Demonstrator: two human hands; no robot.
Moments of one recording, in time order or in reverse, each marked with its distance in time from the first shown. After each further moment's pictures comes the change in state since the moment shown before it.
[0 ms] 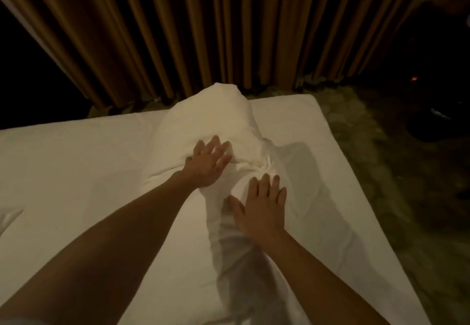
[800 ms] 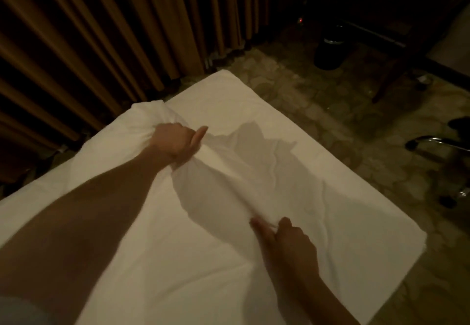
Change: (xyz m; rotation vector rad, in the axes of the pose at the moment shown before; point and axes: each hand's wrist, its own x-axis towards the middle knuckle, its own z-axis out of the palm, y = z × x) left_hand 0.144 0.091 -0.013 0.548 0.109 0.486; right_hand -0.055 0.062 0.056 0.553 0.096 0.739
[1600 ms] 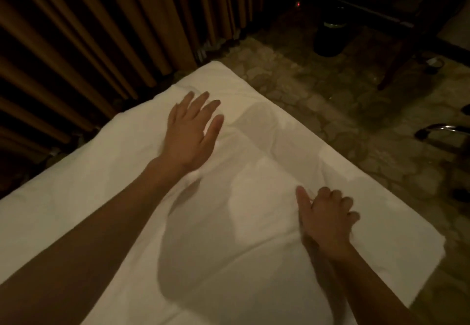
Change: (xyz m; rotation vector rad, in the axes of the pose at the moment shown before) left_hand 0.016 0.075 0.005 -0.429 0.344 0.054; right_hand 0.142 0.071 -0.002 -0.169 0.267 0.163
